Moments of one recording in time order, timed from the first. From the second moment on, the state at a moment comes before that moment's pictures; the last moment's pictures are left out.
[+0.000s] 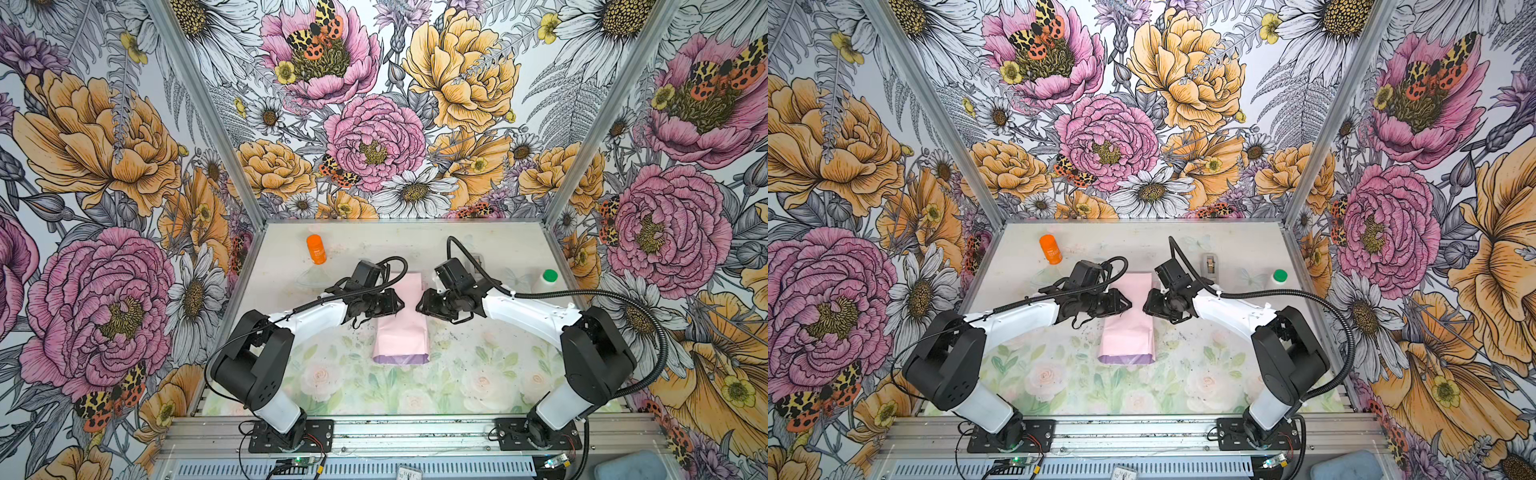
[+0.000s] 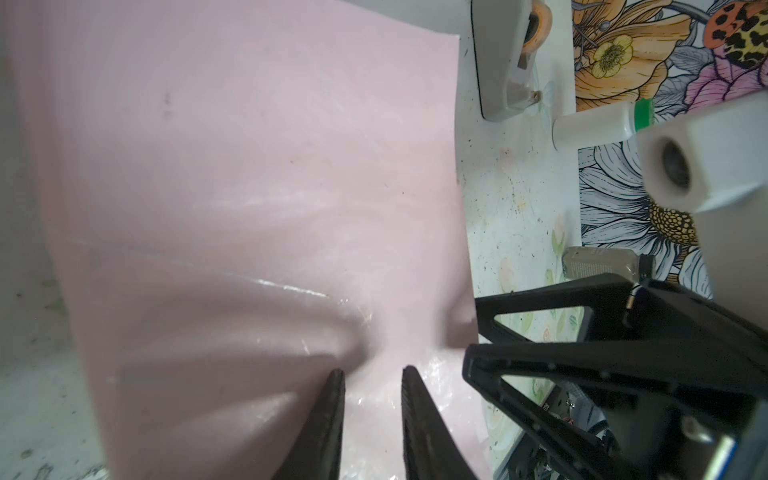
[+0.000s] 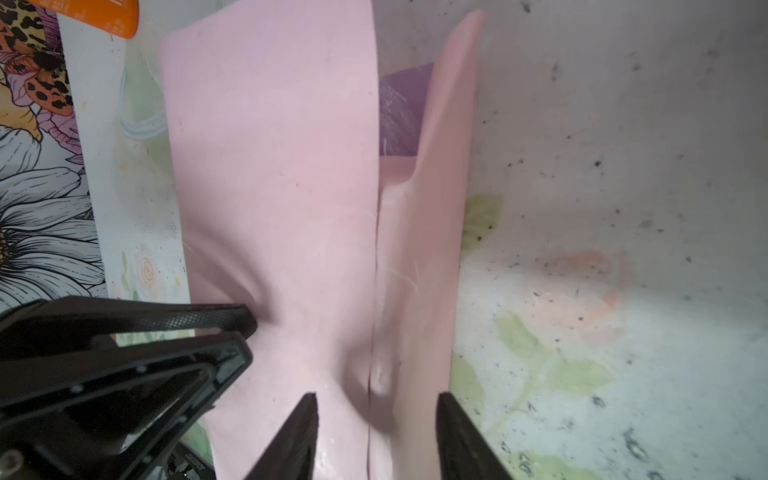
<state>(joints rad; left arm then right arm) -0.56 1.60 0.94 -0.19 0.38 -0.65 0.61 1.64 1.08 -0.48 -0.27 0.75</state>
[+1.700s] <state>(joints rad) -0.55 1.71 0.91 0.10 0.54 -0.67 0.21 1.45 1.02 -0.46 -0.37 0.42</state>
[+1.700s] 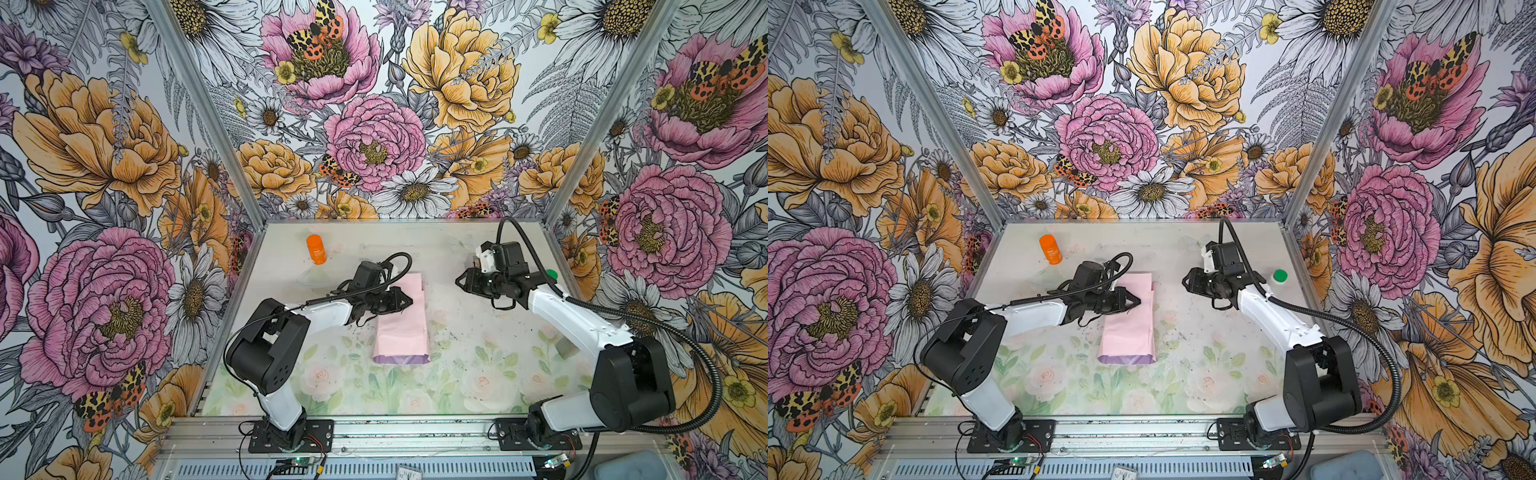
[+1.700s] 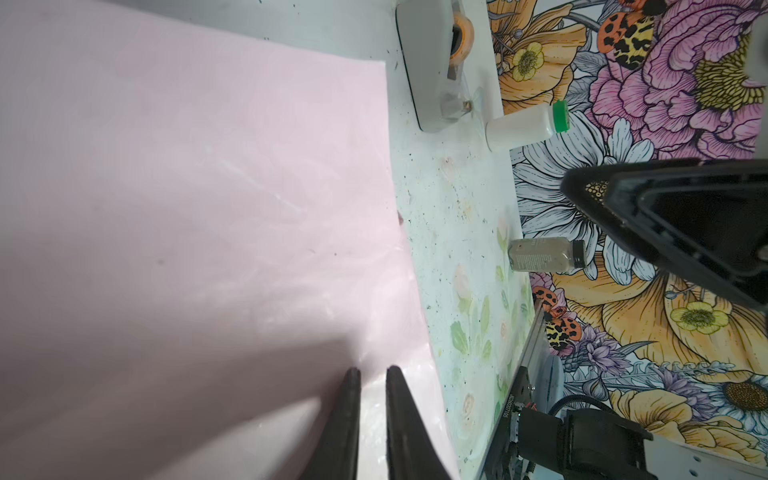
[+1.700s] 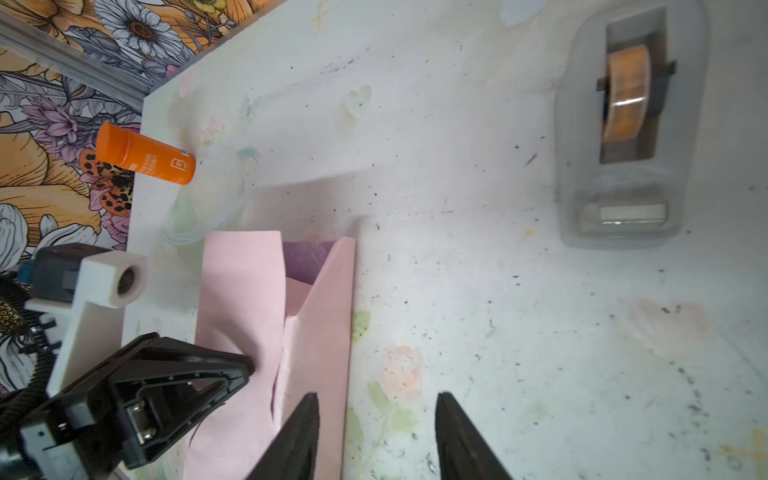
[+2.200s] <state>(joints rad) -0.55 1.71 0.91 0.10 0.54 -0.67 -0.11 1.76 1.22 -0.48 -0.58 0.13</state>
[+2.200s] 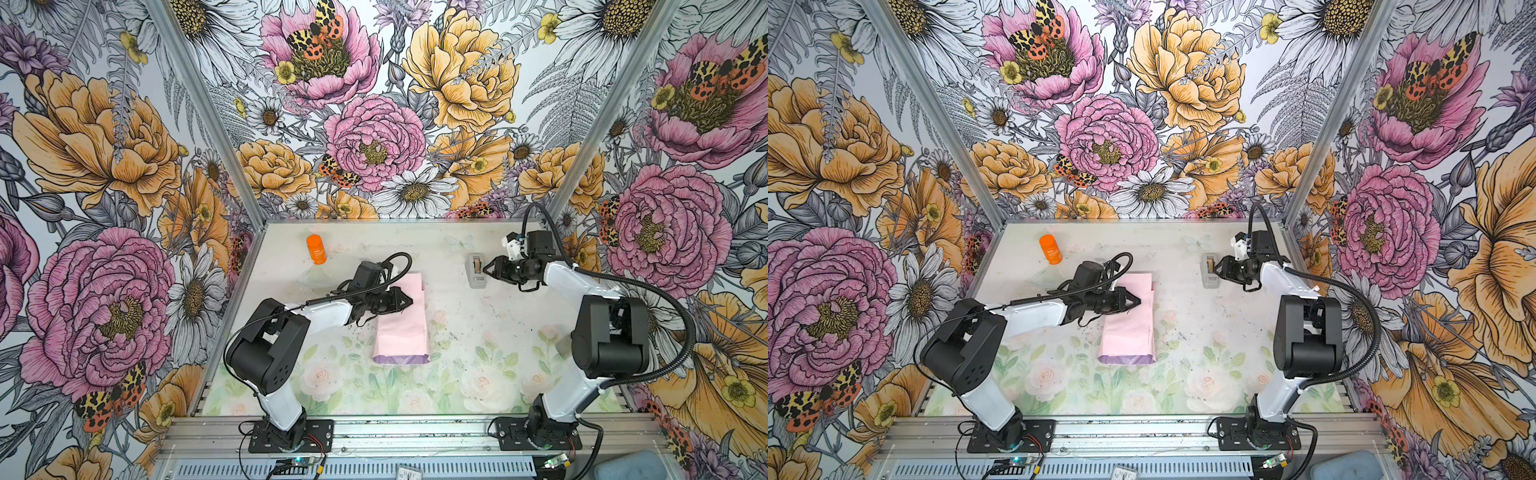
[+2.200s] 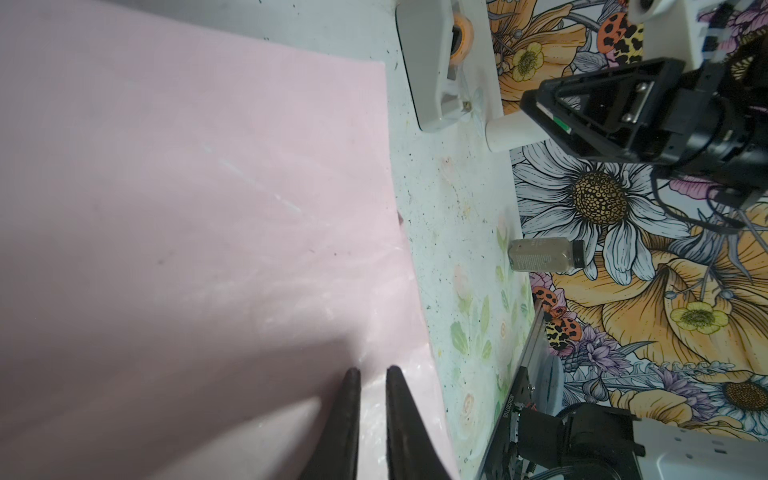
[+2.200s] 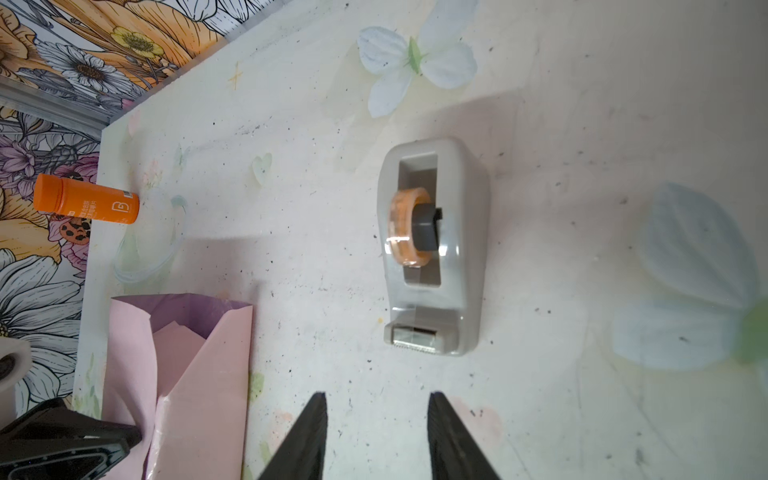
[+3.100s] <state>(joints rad) -0.55 1.71 0.91 0.10 0.53 -0.67 -0.13 2.11 1.50 -0.67 -0.79 -0.10</state>
